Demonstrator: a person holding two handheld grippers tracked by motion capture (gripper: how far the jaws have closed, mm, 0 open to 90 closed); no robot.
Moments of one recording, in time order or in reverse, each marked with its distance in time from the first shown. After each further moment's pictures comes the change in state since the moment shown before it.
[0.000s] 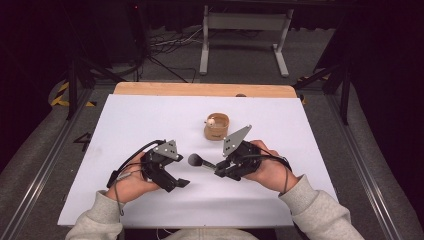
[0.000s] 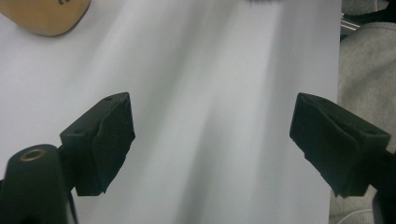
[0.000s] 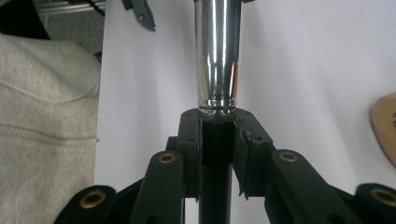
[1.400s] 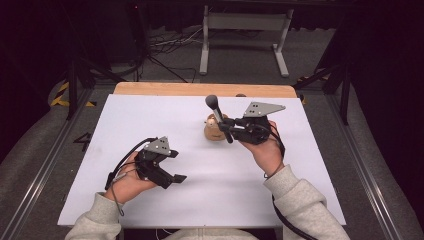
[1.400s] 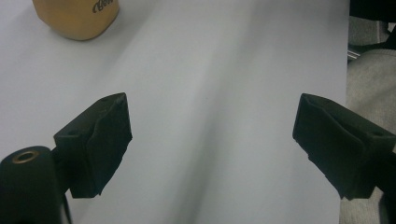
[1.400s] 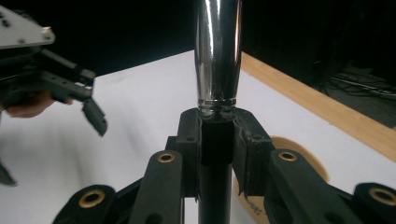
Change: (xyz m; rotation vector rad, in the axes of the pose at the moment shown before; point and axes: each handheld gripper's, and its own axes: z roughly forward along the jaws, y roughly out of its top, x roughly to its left) left arm 0.008 -0.011 -0.006 -0.088 0.030 -0.061; right arm -0.055 -0.011 -0.026 -0.514 -0.348 0.246
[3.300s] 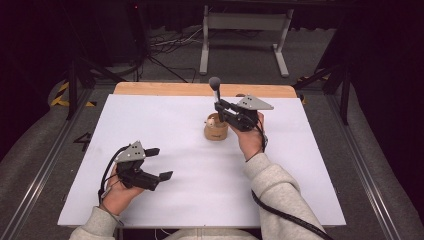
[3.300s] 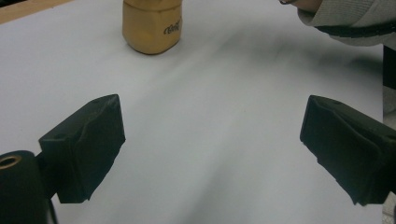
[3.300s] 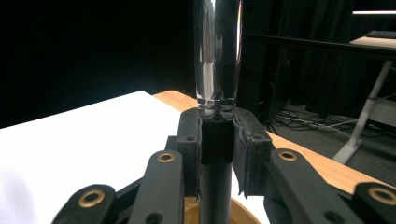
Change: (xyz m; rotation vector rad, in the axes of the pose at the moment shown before) left arm 0.001 -0.054 -0.021 -0.271 0.169 -0.108; right arm -0.045 -0.025 0.061 -0.224 -0.210 0.021
